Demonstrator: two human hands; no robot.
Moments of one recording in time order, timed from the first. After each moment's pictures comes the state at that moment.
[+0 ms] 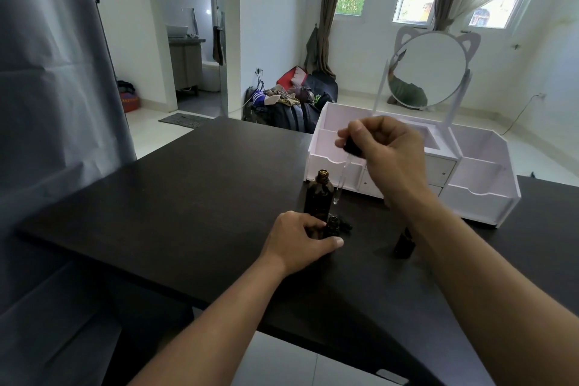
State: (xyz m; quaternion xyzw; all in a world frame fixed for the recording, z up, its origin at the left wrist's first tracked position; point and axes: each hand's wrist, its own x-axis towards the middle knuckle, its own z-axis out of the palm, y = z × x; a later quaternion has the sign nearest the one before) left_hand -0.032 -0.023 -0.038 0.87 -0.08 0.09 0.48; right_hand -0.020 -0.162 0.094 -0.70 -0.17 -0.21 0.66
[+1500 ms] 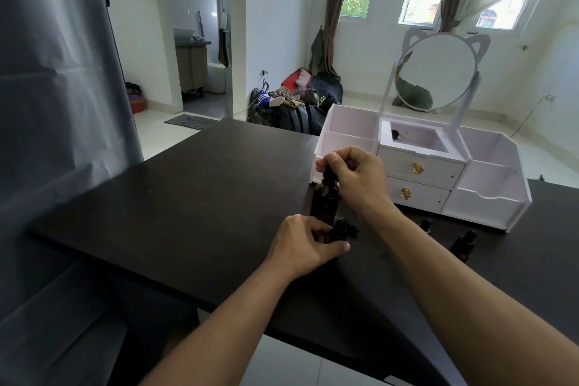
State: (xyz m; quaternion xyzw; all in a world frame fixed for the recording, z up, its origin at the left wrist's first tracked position) left_hand -0.038 -0.025 -0.033 0.87 -0.07 0.07 0.48; right_hand 0.009 -0.136 0.048 -0.78 -0.14 -0.16 0.59
